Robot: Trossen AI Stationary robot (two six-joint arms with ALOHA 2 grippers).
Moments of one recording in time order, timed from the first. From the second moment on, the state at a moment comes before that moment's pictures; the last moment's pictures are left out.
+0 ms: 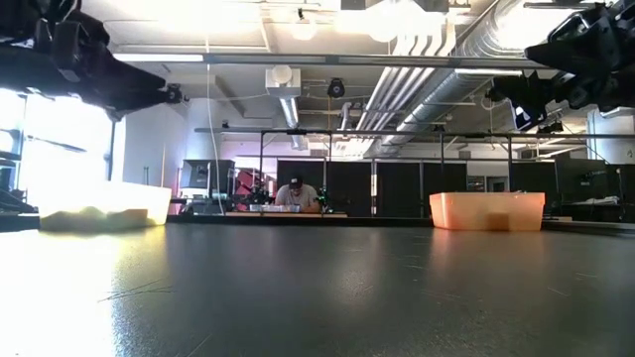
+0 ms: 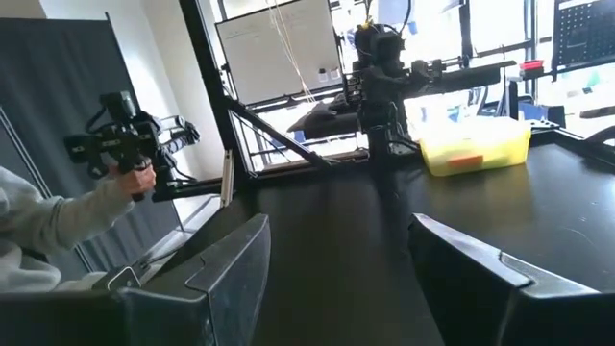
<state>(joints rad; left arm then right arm) 0.17 0.01 0.08 -0.08 -0.14 -0.04 -0.11 0.18 0.01 0.22 -0.29 0.22</state>
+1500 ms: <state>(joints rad) 0.01 0.05 0.01 0.04 -0.02 0.00 -0.08 0.18 0.01 0.03 -0.12 0.10</state>
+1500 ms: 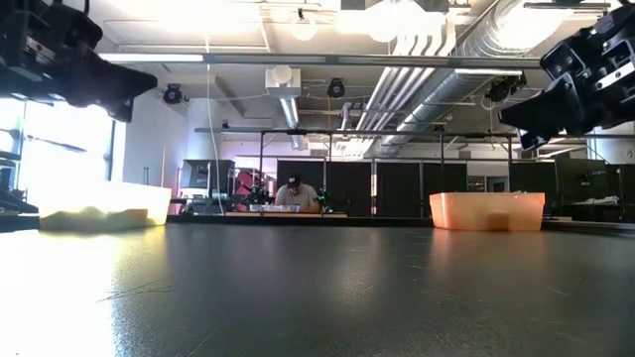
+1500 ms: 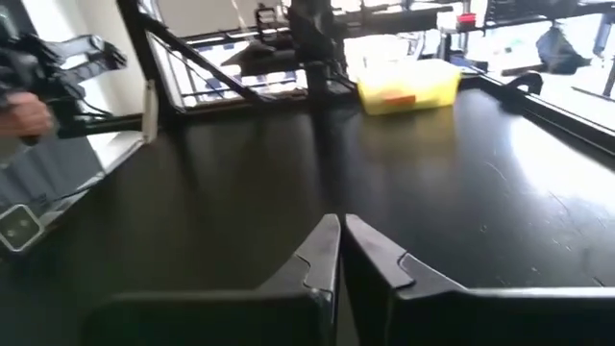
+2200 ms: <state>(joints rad) 0.10 0.05 0.01 0.02 0.07 0.03 -0.31 0.00 0.02 0.06 -0.46 0.11</state>
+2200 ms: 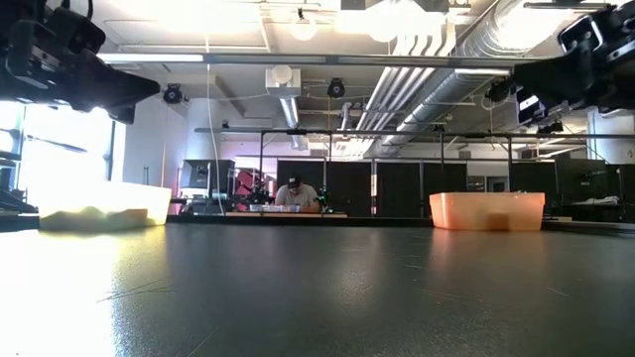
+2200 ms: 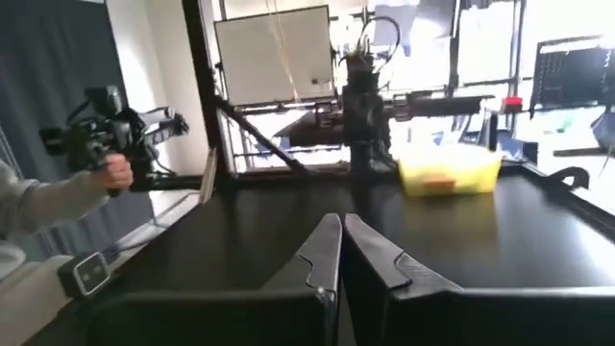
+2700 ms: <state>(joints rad) 0.10 0.05 0.01 0.02 0.07 0.03 -0.29 0.04 0.01 0.06 -0.37 0.14</state>
